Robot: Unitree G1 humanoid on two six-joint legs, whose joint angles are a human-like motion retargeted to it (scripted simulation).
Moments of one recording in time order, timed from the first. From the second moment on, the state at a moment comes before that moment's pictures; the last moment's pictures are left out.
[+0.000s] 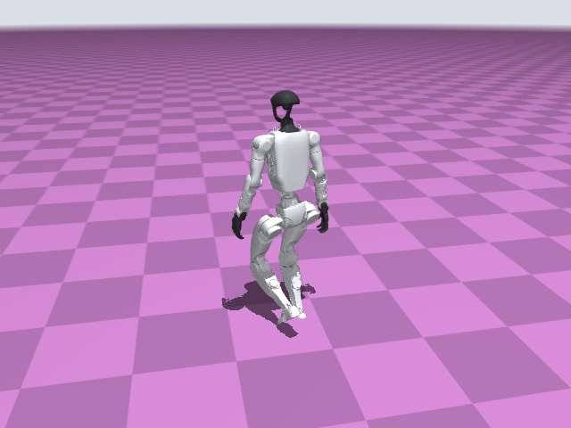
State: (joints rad) left arm -0.14 0.20 -0.17 1.22 -0.20 -0.05 -0.07; right arm 0.05 -0.24 0.03 1.36 0.39 -0.03 -0.04; waist 0.05 0.16 0.07; left_leg -0.47 0.11 -0.03 1.62 -0.48 0.00; right_leg -0.42 0.29 -0.07 0.87 -0.58 -0.06
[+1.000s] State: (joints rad) left arm -0.15 0.20 -0.15 1.23 -0.22 -0.09 0.01; right arm 0.01 -0.18 -0.08 1.34 0.55 -0.09 -0.16; waist -0.03 -0.01 0.05; left_leg 0.04 -0.27 -0.13 0.71 -0.79 0.20; right_leg -0.83 -0.06 -0.12 0.85 -0.34 0.19
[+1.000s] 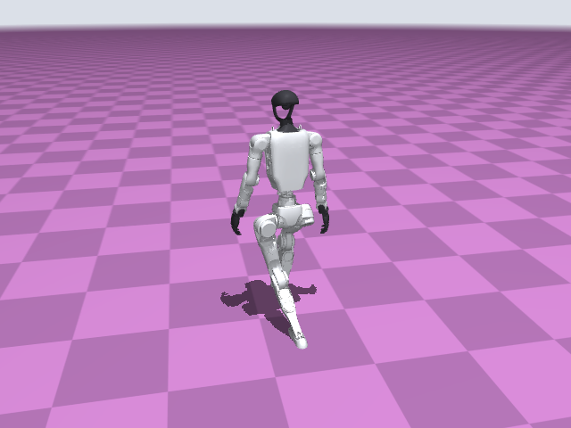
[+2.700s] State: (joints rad) left arm -0.05 0.17 -0.14 1.25 -0.20 -0.06 -0.04; right arm 0.03 -0.25 -0.05 1.32 0.50 -0.07 -0.13; waist 0.03 0.14 0.03; left_leg -0.48 0.21 0.06 1.54 -0.61 0.15; right_leg -0.38 0.18 -0.13 0.85 -0.49 0.00
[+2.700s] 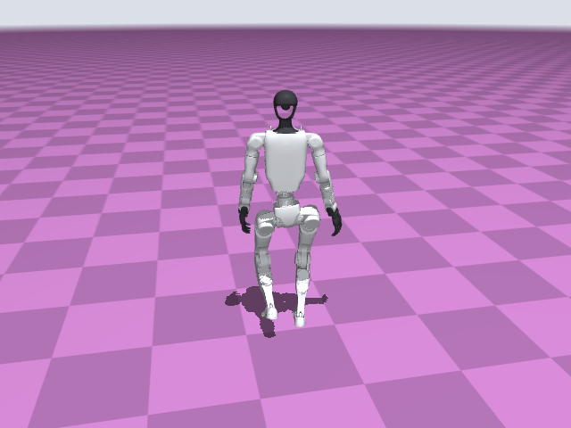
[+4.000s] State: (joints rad) left arm -0.08 0.20 -0.14 1.32 -0.16 -0.03 0.00; right arm 0.00 -0.29 -0.06 1.34 0.49 -0.07 -0.17; waist 0.02 0.16 0.03; left_leg -0.49 0.24 0.03 1.64 -0.51 0.13; right_leg -0.37 0.18 -0.21 0.88 -0.52 -0.05
